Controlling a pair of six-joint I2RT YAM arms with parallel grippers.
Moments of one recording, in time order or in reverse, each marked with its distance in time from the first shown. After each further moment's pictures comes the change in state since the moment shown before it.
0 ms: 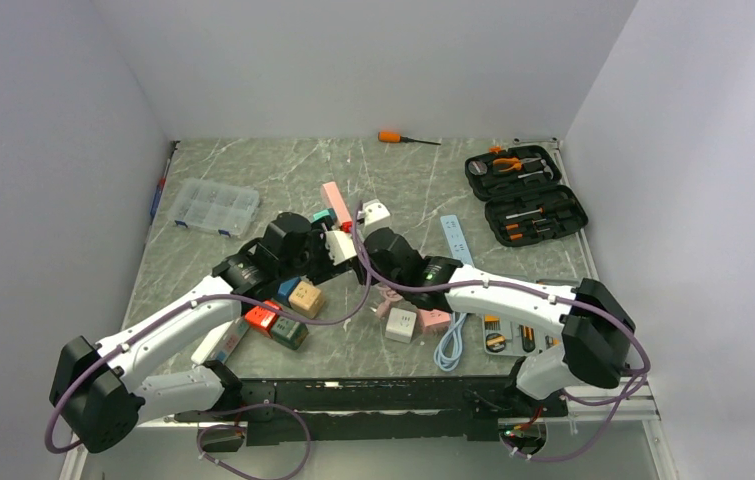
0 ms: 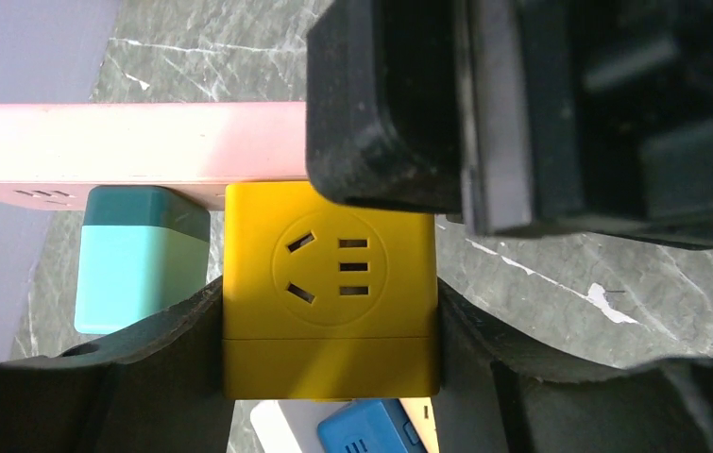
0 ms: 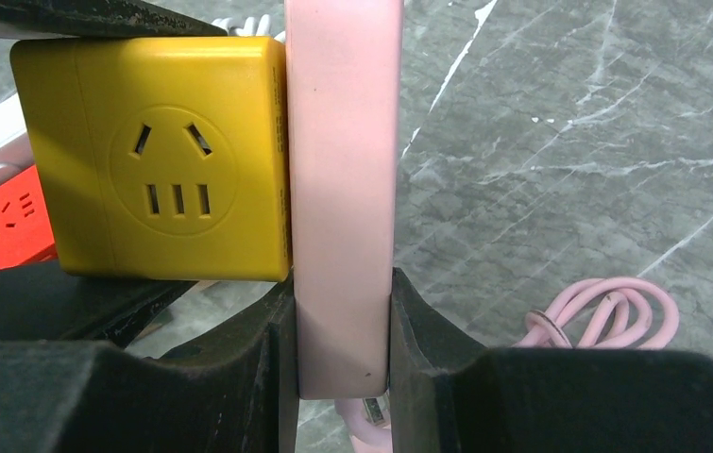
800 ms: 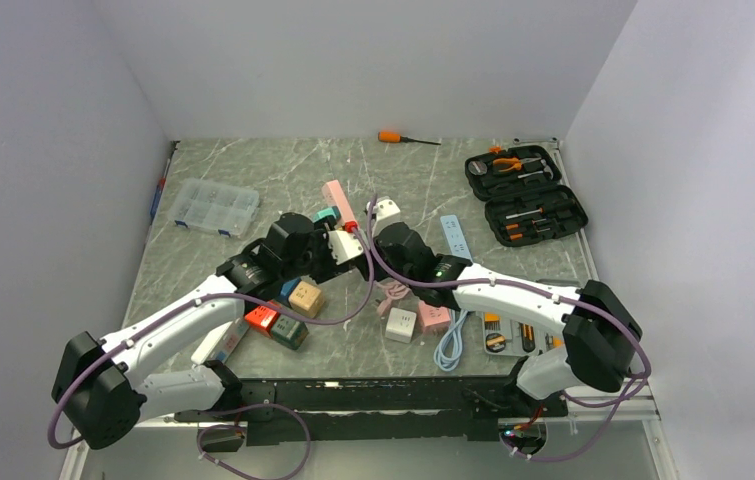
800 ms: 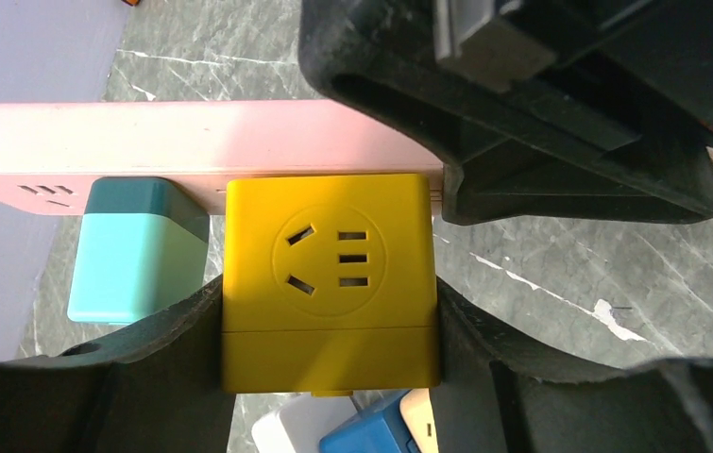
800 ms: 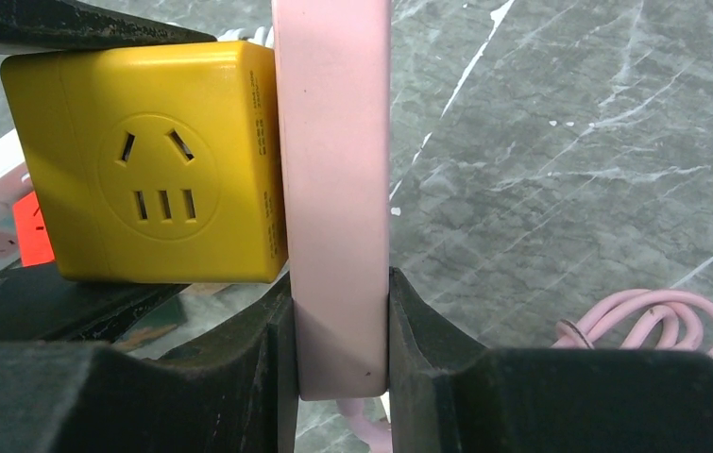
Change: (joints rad) left arm -0.009 0.014 -0.009 0.036 -0.018 -0.002; right arm -0.084 -0.022 -0.075 0.102 -0.121 0.018
